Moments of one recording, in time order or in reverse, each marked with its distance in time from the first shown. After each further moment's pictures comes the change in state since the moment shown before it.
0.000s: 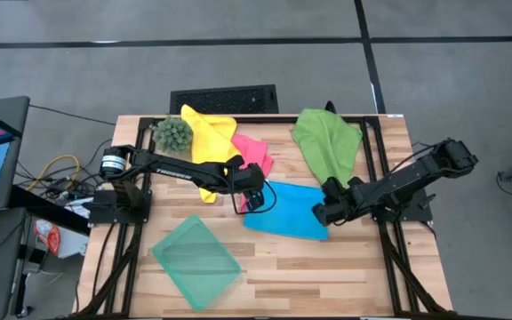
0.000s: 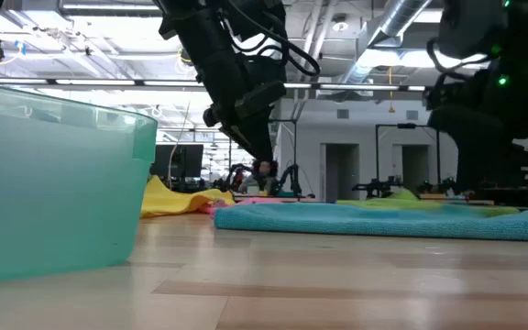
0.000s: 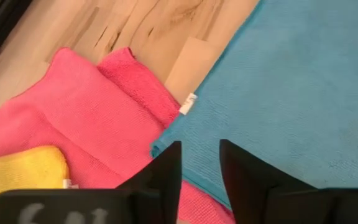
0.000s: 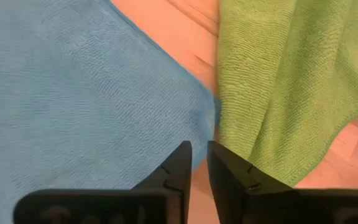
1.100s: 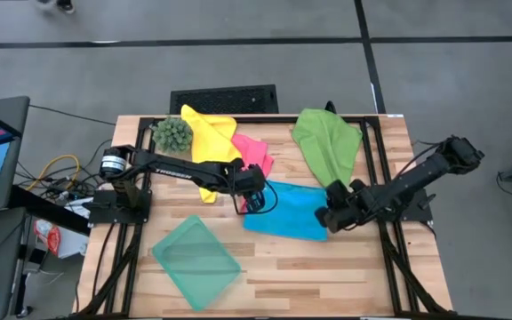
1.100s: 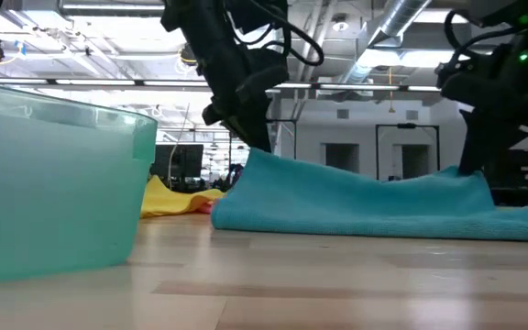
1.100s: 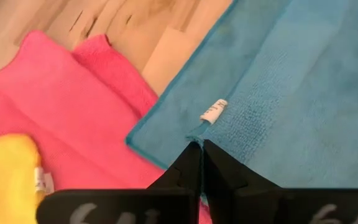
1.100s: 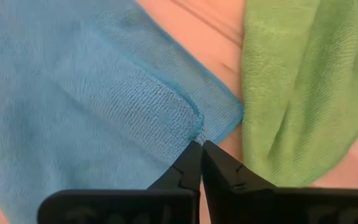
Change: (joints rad) left arm -0.014 0.000 0.038 -0.062 0.085 -0.065; right arm 0.099 -0.100 0.001 -0.004 0.048 0.052
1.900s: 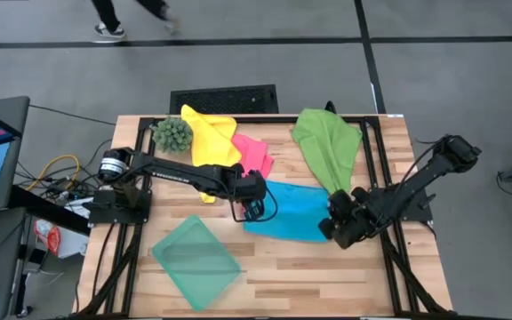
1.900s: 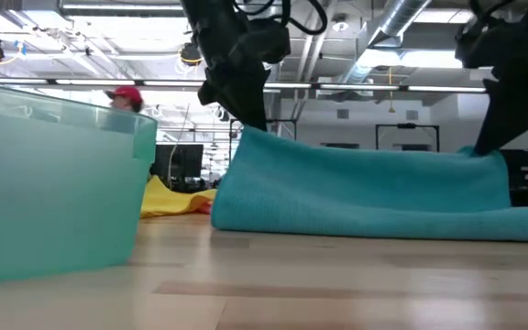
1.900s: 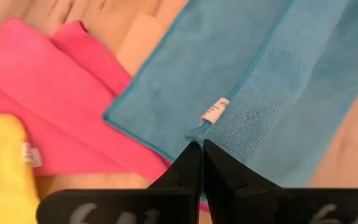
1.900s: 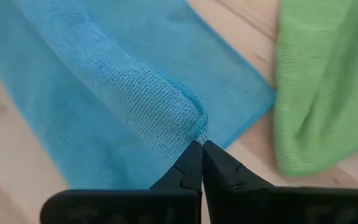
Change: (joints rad) left arm -0.063 -0.001 0.126 -0.201 0.025 -0.059; right arm 0.174 0.009 0.071 -0.065 0.030 0.110
